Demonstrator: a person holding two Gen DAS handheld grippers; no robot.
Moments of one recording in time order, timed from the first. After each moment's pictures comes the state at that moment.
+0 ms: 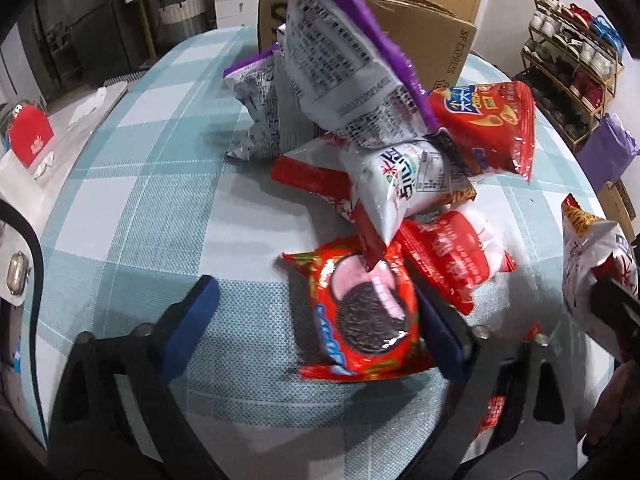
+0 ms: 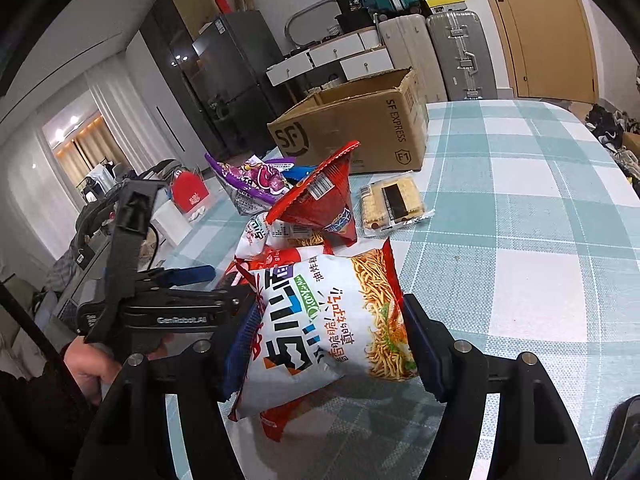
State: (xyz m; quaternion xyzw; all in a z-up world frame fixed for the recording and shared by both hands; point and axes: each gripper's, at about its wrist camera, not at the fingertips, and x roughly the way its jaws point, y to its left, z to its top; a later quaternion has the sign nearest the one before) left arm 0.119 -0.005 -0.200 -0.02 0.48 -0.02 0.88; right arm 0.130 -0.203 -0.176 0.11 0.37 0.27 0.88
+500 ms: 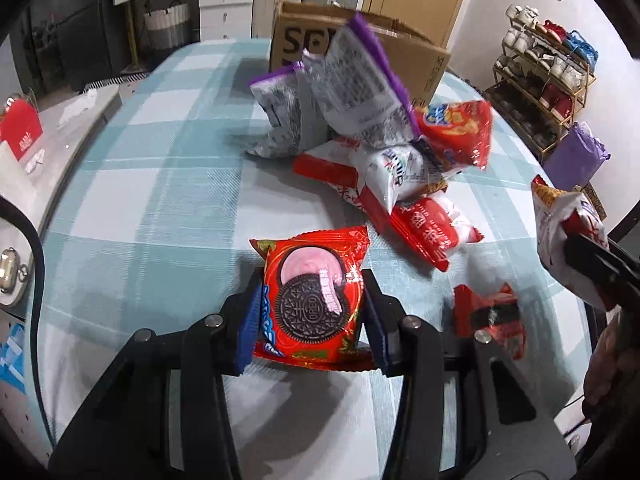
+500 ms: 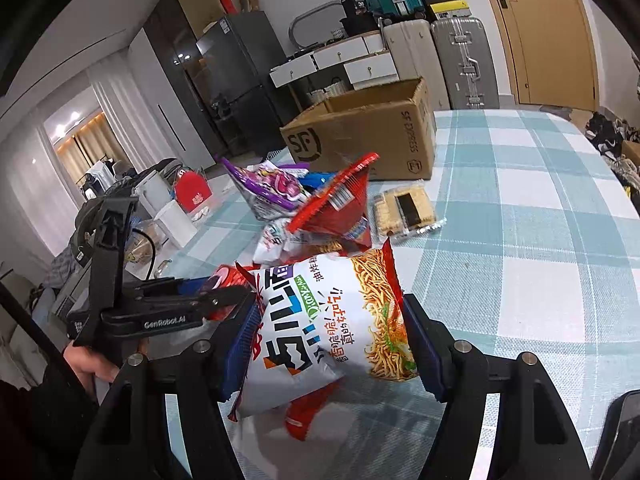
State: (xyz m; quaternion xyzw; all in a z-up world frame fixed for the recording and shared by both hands) left arm 0.104 0.015 -0.179 -0.05 0.46 -0.07 0.89; right arm 0.118 -0.188 -0.155 0.09 0.36 0.27 0.89
